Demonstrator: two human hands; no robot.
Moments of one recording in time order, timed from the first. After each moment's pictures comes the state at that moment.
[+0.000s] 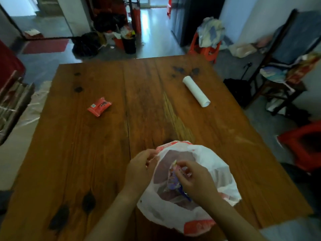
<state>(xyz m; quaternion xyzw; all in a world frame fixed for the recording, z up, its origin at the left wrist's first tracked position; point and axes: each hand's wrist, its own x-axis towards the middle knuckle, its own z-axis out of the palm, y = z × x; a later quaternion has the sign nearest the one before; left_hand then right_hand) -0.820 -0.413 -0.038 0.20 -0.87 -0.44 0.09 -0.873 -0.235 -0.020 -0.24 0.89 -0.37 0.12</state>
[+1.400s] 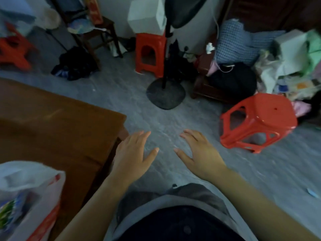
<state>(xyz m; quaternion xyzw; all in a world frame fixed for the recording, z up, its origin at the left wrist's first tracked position) -0.799 0.026 -0.026 -0.35 -0.91 -0.17 -0.14 -0.682 0.200 -0.003 0.18 0.95 -0.25 0.04</state>
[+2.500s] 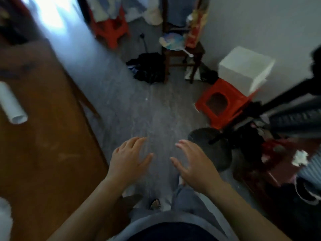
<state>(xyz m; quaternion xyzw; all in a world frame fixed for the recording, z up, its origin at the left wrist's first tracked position) -1.123 0.102 -0.040 0.00 -0.98 -0.20 -0.09 -1.128 0.306 -0.010 -0.12 0.95 -0.25 0.14</state>
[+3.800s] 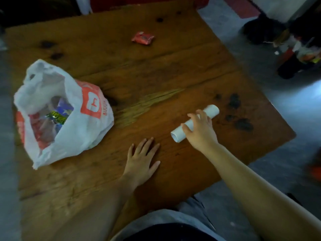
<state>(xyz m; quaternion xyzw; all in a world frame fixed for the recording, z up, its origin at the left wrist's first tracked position) -1.186 -0.154 -0.125 0.66 -0.71 -0.24 -0.02 -1.373 -0.274 -0.044 -0.71 0.65 -0.01 0.26</state>
